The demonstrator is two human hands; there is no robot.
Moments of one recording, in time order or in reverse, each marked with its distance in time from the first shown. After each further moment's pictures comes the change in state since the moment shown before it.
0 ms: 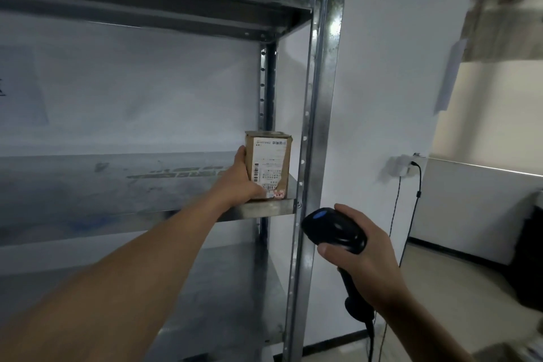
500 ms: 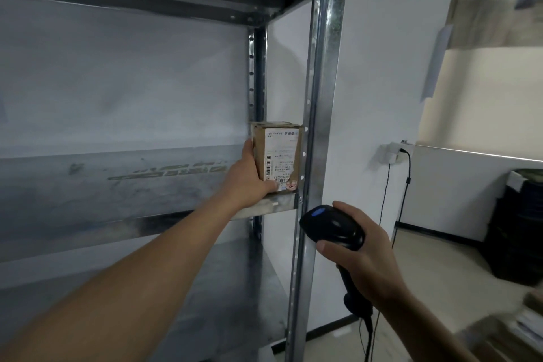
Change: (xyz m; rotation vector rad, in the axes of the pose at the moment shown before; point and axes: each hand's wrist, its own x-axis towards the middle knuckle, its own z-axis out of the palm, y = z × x) left_hand 0.015 -0.006 0.018 0.141 0.042 0.142; right_hand 0.006 0.011 0.024 -0.033 0.044 0.014
